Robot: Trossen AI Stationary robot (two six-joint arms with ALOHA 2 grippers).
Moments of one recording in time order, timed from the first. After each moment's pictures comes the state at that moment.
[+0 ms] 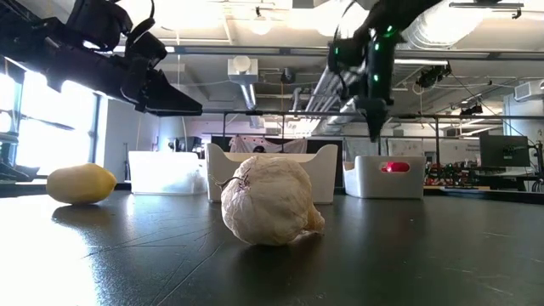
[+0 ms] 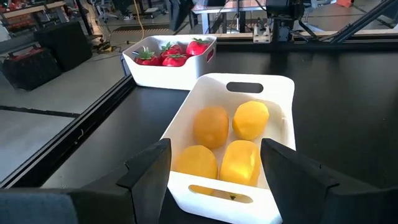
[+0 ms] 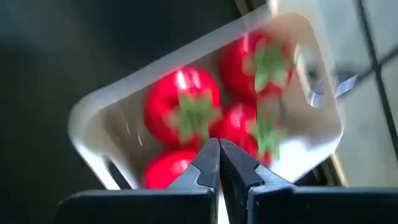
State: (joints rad) left arm 0.21 1.03 0.24 0.54 -0.07 0.10; right arm -0.59 1.66 1.35 -1.05 0.28 -0.11
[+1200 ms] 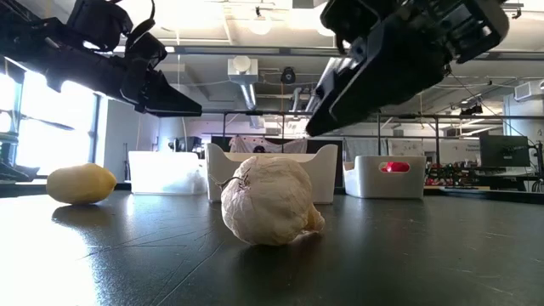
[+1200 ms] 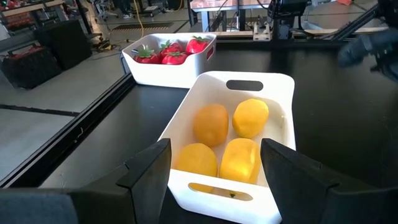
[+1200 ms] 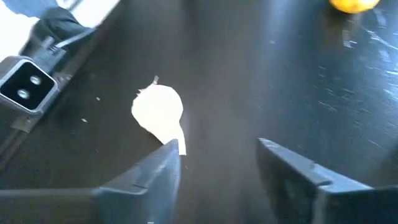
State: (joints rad) left arm 0.21 1.03 0.24 0.54 -0.07 0.10; right arm 0.30 1.70 0.88 0.13 -0.09 0.07
